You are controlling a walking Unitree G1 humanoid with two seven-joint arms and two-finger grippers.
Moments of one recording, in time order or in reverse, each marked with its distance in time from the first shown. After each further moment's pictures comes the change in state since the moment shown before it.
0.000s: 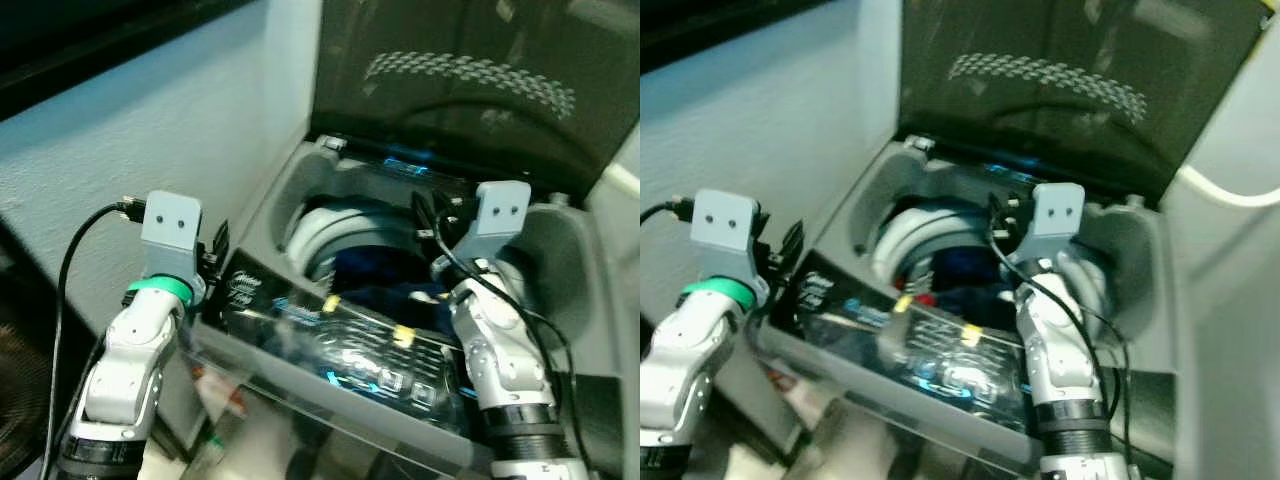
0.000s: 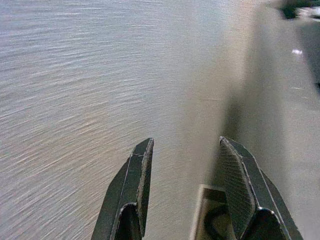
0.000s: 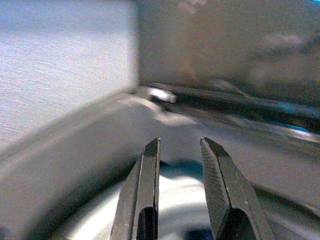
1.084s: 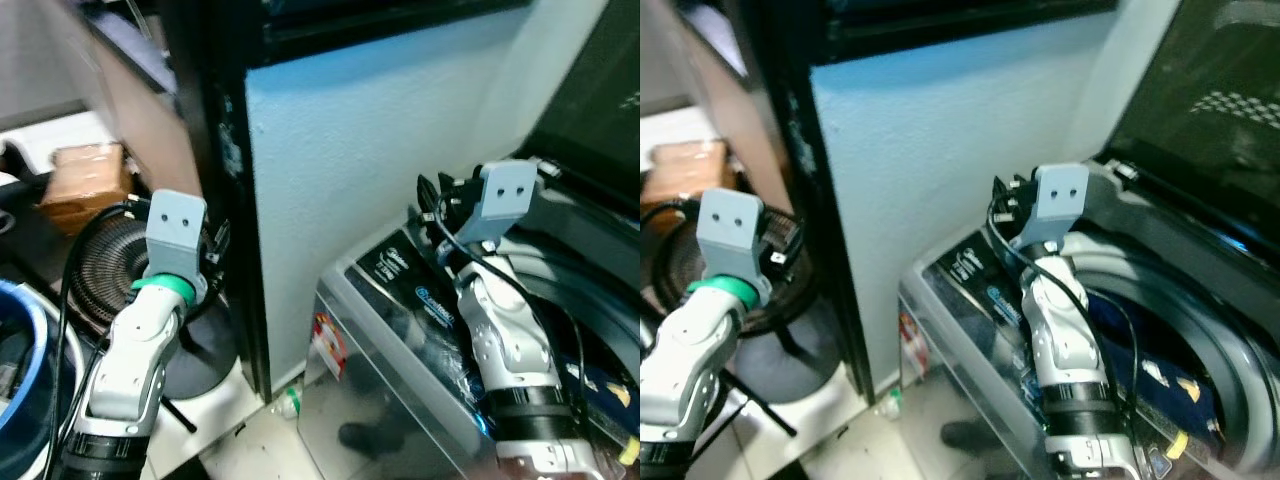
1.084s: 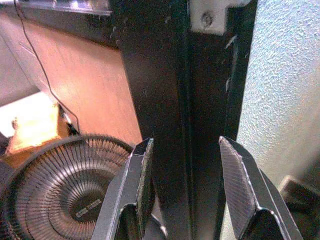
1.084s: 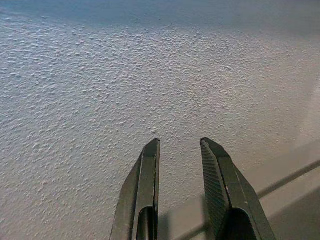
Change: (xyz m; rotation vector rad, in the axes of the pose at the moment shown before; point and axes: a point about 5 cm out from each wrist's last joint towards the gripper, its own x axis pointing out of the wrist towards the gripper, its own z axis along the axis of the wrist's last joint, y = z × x) left arm -0.001 -0.008 -0.003 -0.016 0.016 -0.013; right arm 0.012 -0.014 0.012 -0.057 -0.012 -0.039
